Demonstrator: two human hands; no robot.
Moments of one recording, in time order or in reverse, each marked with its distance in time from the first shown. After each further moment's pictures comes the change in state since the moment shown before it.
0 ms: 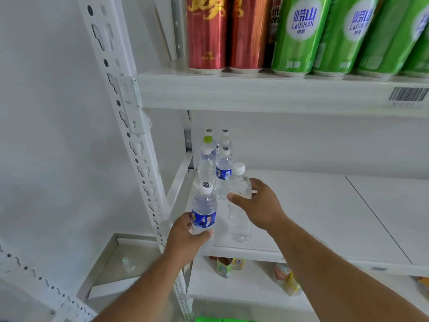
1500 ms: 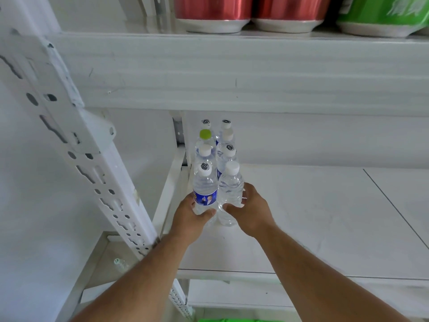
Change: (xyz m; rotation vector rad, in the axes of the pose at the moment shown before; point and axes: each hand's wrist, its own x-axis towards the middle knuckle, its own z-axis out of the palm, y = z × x) left_hand 0.152 -0.019 0.031 0.005 -0.059 0.027; right_hand 0.094 0.055 0.072 -0.066 -0.011 0.146
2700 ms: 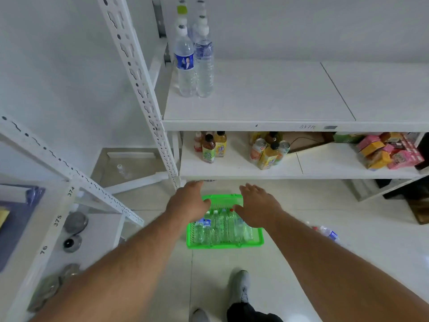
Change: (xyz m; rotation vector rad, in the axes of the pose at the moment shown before) left_hand -0.368 -0.078 0.023 0.769 -0.427 -0.086; right_hand -0.375 0.153 -0.022 -0.823 -0.437 0.052
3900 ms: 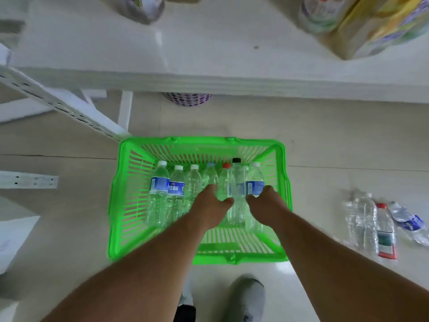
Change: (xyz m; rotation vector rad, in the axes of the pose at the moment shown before) left_hand 0.369 -0.090 0.531 -0.540 -0.349 -0.372; right_hand 0.369 0.241 0.458 0.510 -0.283 0.618
